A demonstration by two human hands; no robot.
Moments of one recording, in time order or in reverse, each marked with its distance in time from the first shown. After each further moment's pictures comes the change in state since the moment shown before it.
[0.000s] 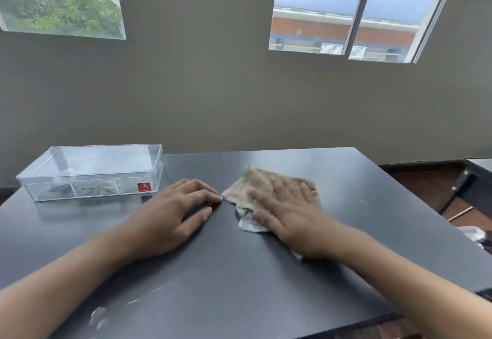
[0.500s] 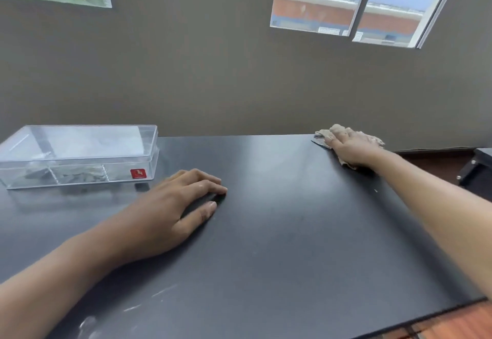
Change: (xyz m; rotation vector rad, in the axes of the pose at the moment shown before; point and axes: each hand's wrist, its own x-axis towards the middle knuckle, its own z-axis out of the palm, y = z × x) left_hand -0.005 -0.004 0.001 -0.051 -0.020 -0.016; right_hand 0.113 0.169 -0.033 0.067 0.073 0.539
